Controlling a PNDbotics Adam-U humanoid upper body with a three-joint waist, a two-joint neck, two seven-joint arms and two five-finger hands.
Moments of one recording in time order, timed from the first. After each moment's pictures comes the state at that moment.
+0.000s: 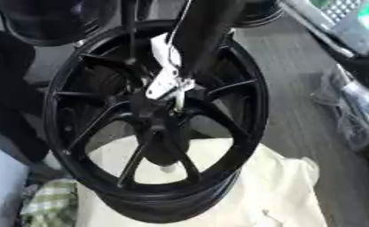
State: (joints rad) left arm -0.16 0.32 0.03 -1.85 0.28 0.13 0.44; right arm -1.15 -0.77 0.59 -1.99 -0.01 0.47 0.77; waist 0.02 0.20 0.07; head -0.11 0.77
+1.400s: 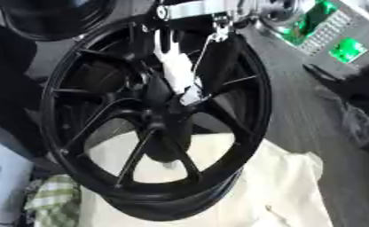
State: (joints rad) left arm -0.16 0.32 0.03 -1.85 0.28 0.14 0.43; right arm -1.04 -0.82 0.62 -1.92 0.20 0.38 0.78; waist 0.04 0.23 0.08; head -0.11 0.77
